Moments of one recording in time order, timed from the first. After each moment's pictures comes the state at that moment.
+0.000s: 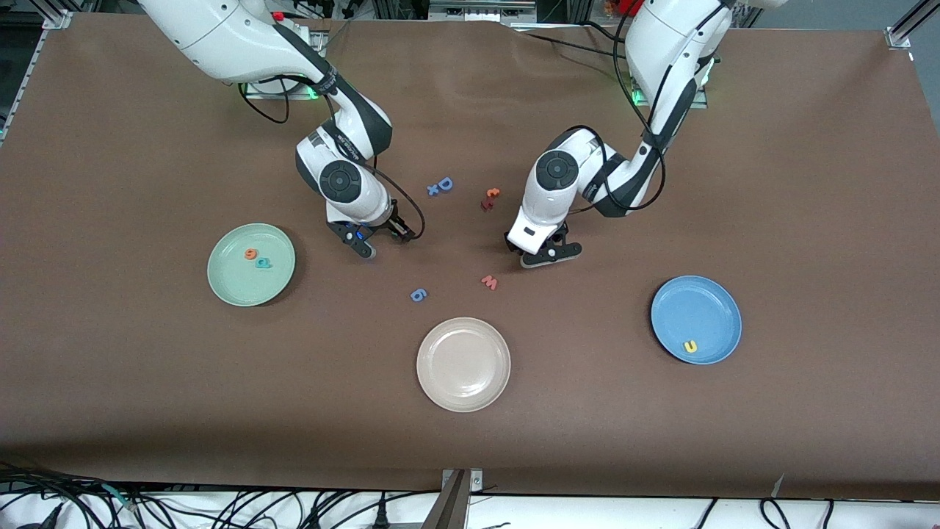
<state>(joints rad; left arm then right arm) -0.50 0.60 -0.16 -1.97 0.12 2.57 -0.99 0.14 0.58 0.46 -2.07 -0.14 2.47 1.38</state>
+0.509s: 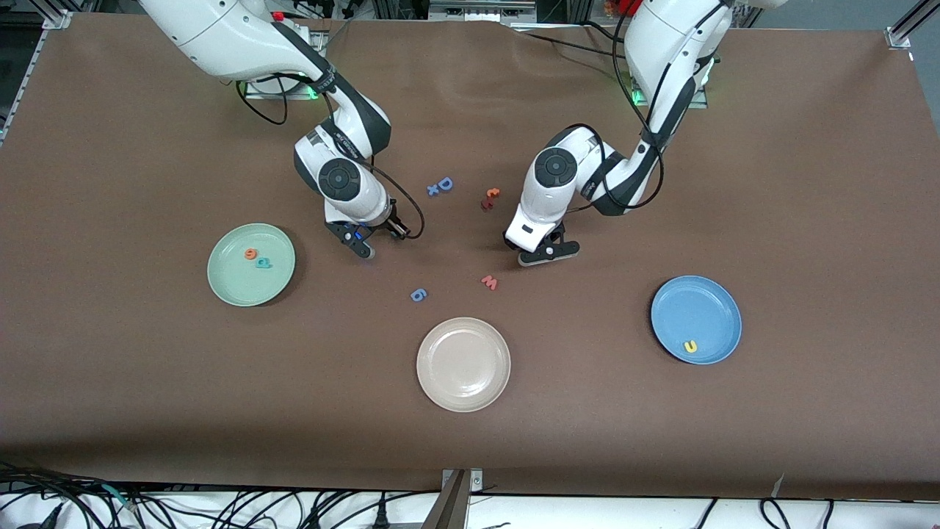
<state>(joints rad) -0.50 0.59 -0.17 -1.97 0.13 2.58 -0.99 0.14 0.57 0.46 -2.07 -0.15 2.47 1.38</state>
